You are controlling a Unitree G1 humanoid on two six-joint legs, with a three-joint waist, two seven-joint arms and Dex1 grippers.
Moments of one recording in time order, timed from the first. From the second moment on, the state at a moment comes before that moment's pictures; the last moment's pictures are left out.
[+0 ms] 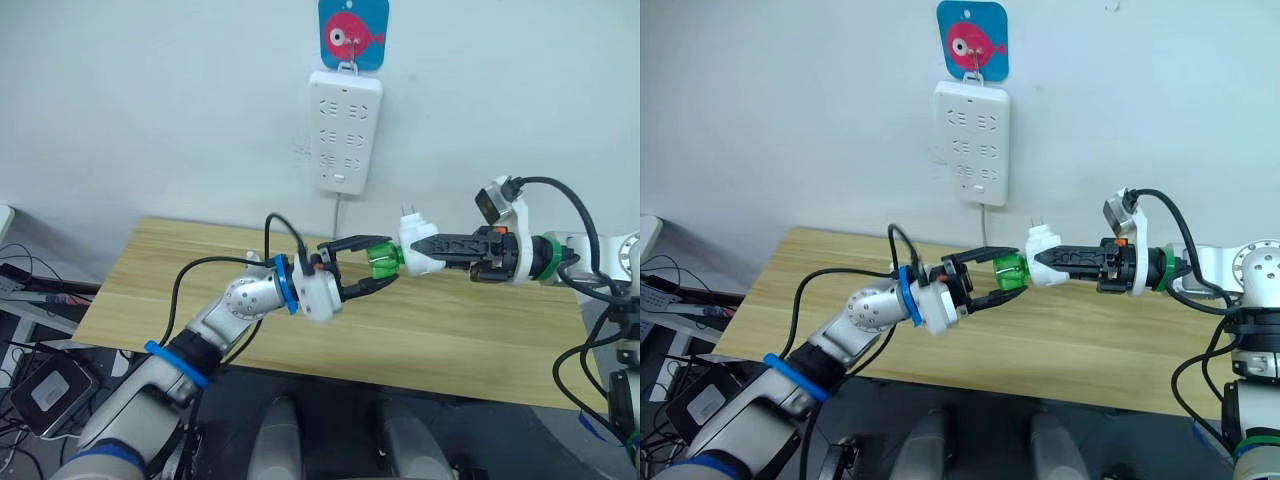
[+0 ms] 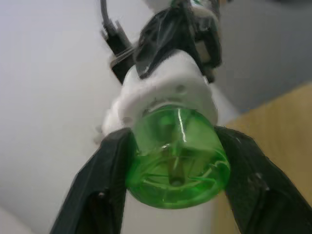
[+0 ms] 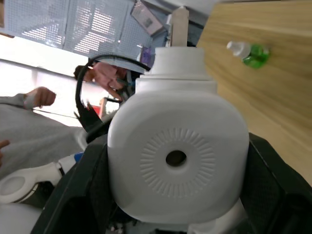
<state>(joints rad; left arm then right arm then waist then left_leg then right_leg) -0.58 0.62 -0.61 0.04 -0.54 -0.41 -0.68 -0.69 -0.79 -0.12 0.18 1.67 1.49 0.39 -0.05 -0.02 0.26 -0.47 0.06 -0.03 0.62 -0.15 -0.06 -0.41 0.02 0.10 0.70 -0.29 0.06</state>
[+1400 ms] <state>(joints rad) -0.25 0.59 0.03 -0.09 -1.67 1.16 -0.51 -0.49 -0.88 0.16 0.51 0.42 0.94 0.53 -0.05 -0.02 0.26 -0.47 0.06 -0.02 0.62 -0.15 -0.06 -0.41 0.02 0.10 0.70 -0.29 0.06</state>
